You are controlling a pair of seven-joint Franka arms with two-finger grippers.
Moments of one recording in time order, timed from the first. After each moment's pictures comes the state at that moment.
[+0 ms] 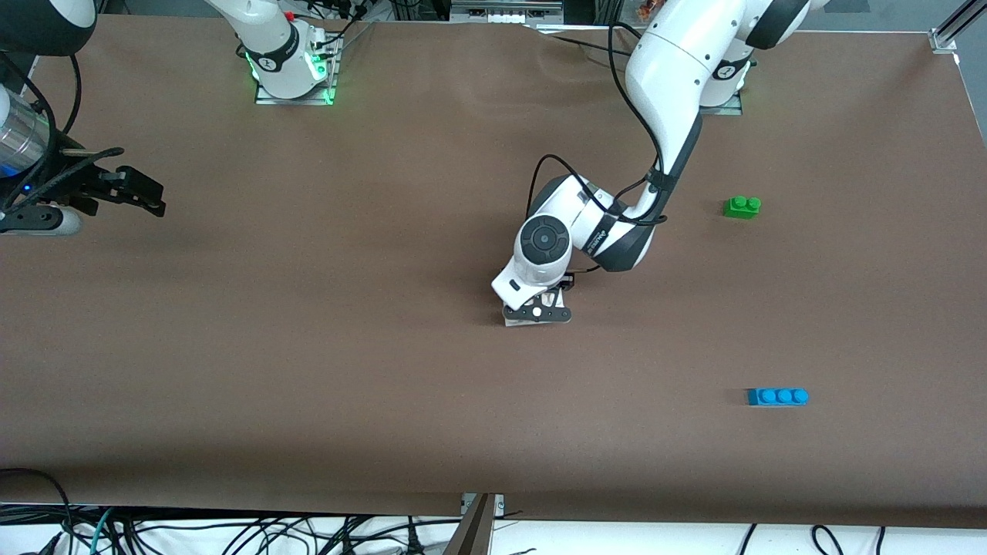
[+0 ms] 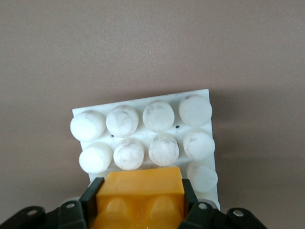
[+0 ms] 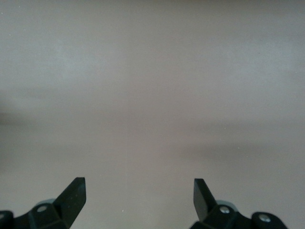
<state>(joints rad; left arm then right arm) -0.61 0.84 -0.04 -1.36 -0.04 2.09 -0.58 0.05 0.07 0.00 -1.58 -0.03 1.63 0.05</state>
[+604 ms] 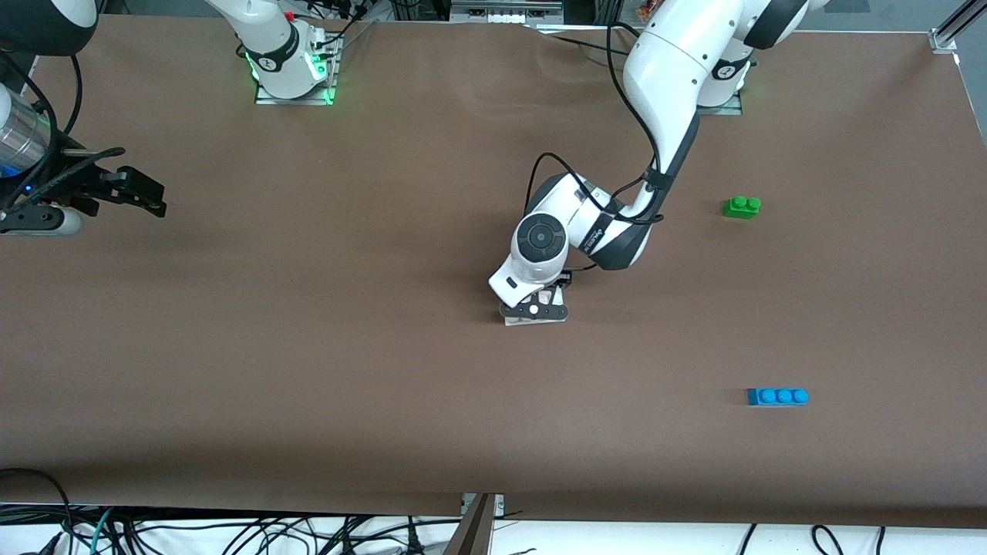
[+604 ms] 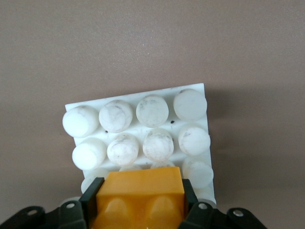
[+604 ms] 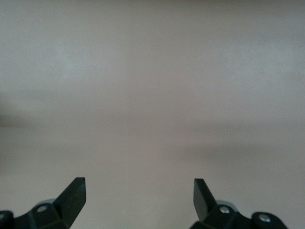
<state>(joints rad) -0.62 0.85 -0.04 -1.36 -0.04 2.09 -0.58 0.06 0.07 0.00 -1.58 -0.03 1.63 0.05</state>
